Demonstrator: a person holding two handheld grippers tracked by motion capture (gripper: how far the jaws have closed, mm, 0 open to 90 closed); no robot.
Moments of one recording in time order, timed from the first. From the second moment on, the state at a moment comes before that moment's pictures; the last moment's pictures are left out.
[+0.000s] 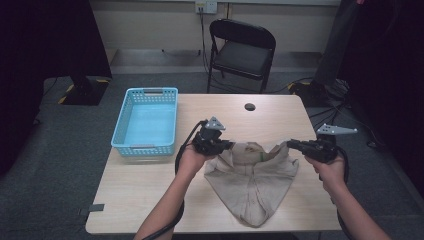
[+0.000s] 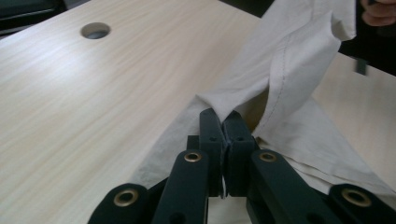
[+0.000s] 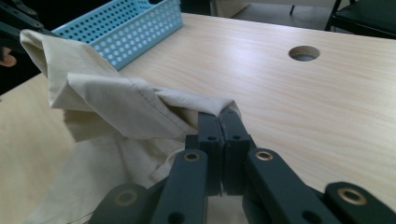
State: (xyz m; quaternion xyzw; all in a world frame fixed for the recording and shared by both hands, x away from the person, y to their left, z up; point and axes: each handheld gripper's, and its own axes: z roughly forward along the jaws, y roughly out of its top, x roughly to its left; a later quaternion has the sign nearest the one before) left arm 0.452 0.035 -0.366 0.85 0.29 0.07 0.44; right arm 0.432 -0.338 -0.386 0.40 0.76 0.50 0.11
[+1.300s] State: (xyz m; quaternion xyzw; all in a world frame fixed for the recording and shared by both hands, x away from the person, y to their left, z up) left arm 0.438 0.019 -0.449 0.85 0.33 0.07 0.39; right arm 0.420 -0.302 -0.446 0.39 0.80 0.43 0.16
